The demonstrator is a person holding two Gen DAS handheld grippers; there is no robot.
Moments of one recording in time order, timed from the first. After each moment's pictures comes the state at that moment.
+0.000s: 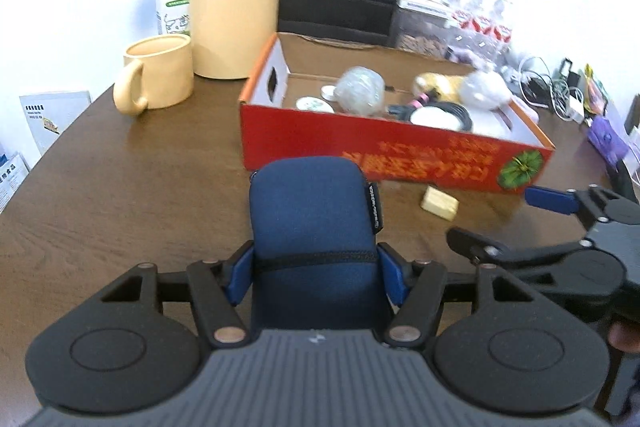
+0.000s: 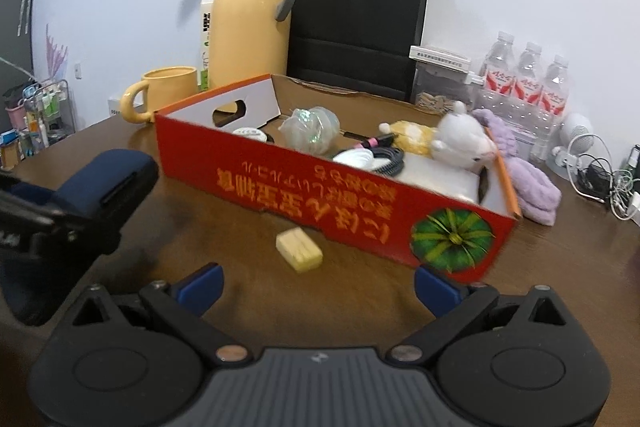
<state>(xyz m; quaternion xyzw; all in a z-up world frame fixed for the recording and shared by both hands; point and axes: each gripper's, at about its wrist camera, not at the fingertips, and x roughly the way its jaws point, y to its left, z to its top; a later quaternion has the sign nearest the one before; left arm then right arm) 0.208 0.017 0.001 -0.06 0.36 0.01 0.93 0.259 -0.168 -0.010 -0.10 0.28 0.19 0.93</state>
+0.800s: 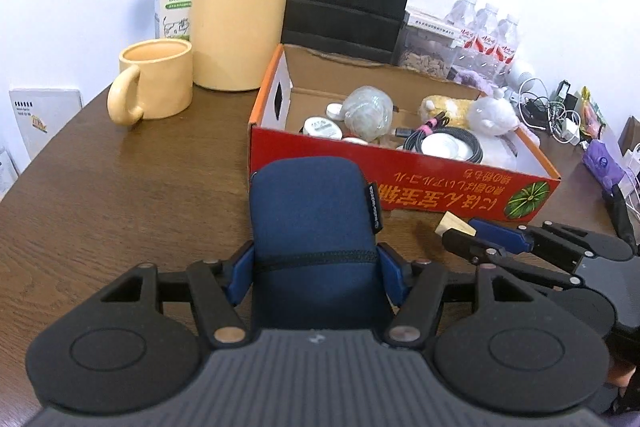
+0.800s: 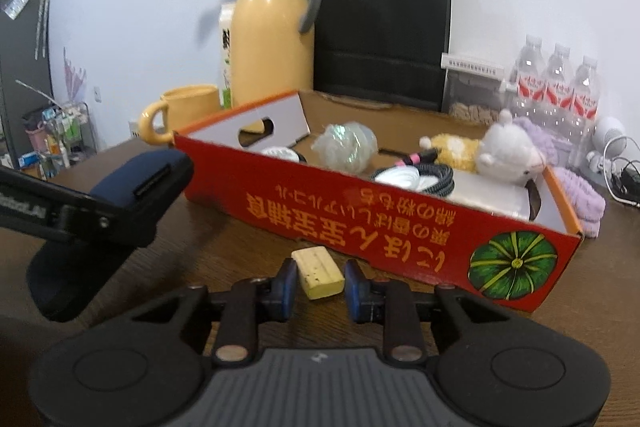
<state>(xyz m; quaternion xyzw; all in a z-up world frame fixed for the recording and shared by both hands) 0.225 0.034 0.004 -0.08 0.34 -0.01 0.94 0.258 -0.157 -0.015 -0.07 0.25 0.24 0.94</state>
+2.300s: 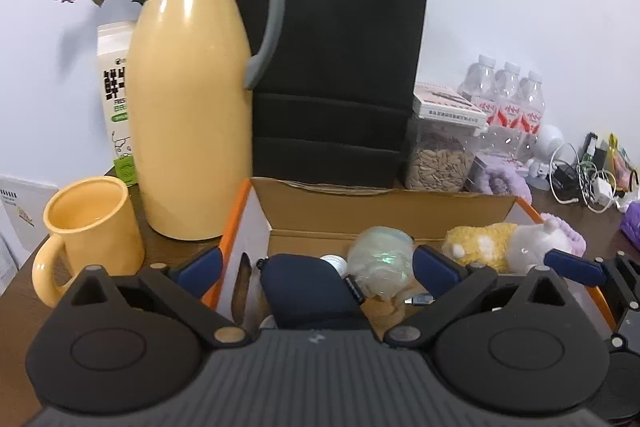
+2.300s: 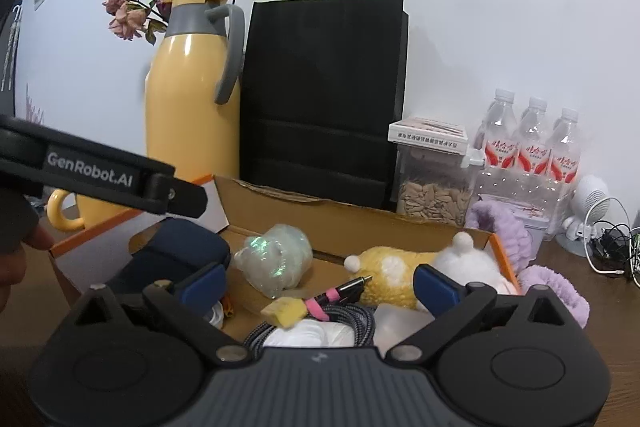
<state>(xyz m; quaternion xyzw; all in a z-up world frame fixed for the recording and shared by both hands) 0.371 0.017 0.033 -0.04 0.25 0.01 0.97 0.370 -0.160 0.010 -0.06 0.18 0.18 0.96</state>
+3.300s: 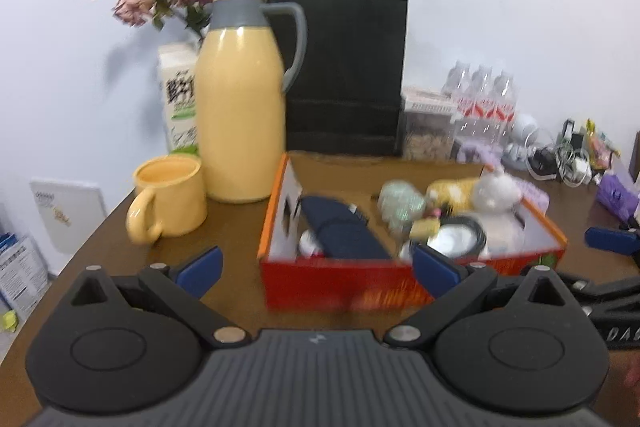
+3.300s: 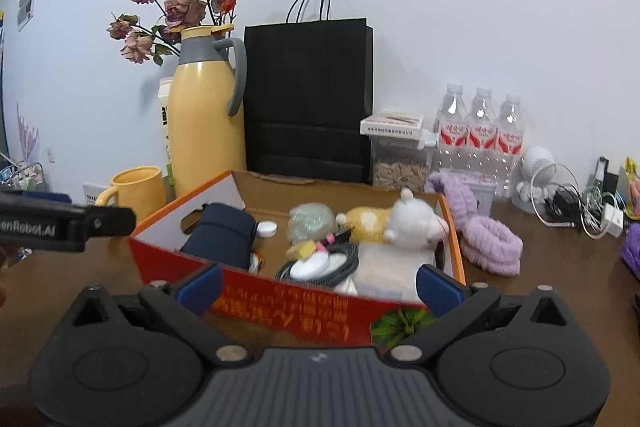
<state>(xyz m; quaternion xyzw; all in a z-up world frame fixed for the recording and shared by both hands) 0.230 0.019 0.050 -0.02 0.24 0.03 0.97 0.245 -0.194 0.043 -0.03 0.21 0.15 0.97</state>
